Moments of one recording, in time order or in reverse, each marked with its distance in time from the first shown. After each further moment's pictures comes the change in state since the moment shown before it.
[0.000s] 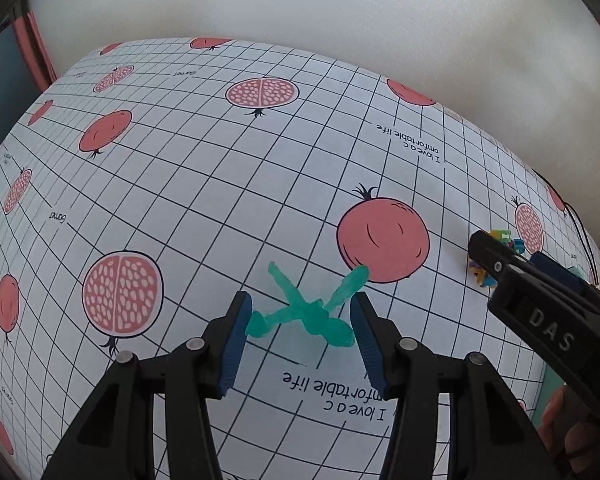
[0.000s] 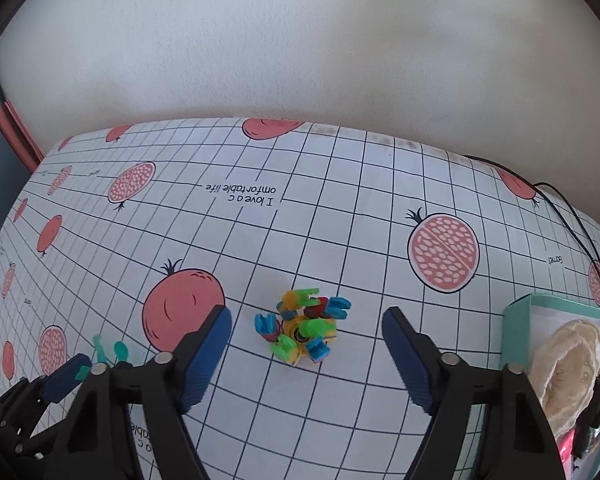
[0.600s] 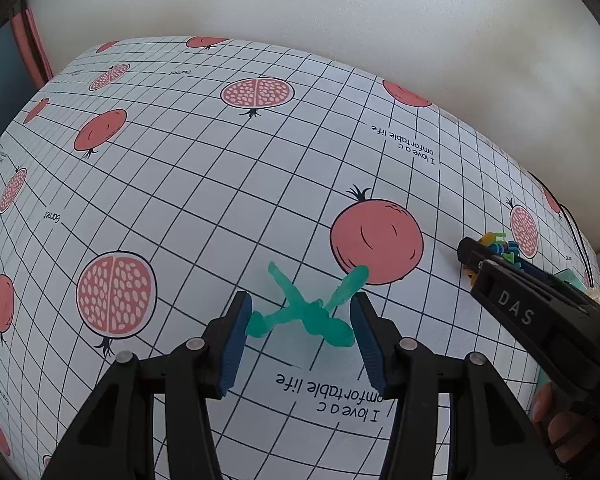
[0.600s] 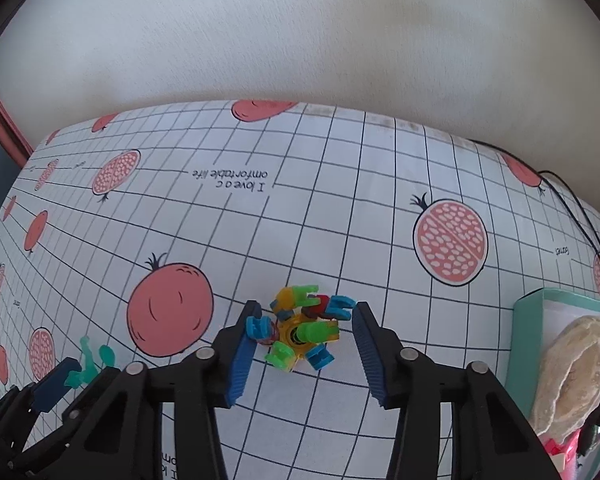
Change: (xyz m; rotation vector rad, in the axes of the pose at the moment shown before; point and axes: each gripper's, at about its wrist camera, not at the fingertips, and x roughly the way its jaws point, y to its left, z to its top) left arm 0.001 0.001 0.003 -0.004 0.001 -0.019; right arm 0.018 0.000 0.001 0.020 0.059 -0.014
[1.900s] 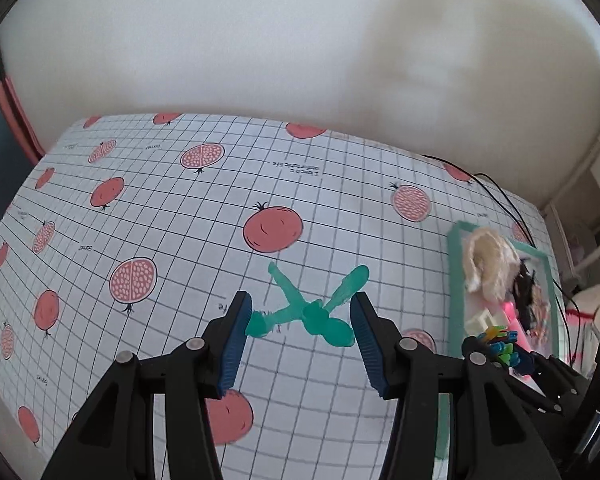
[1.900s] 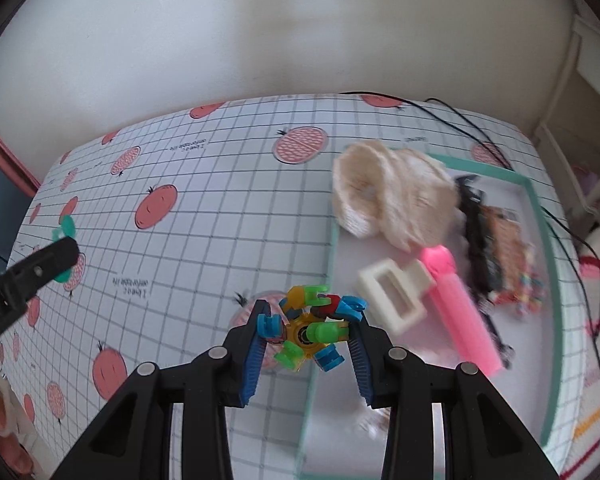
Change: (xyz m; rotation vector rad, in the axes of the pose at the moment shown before) left arm -0.131 -0.079 -0.060 0.180 -0.128 -0.034; right arm -0.145 -0.101 -0.125 0.148 -0.016 0.004
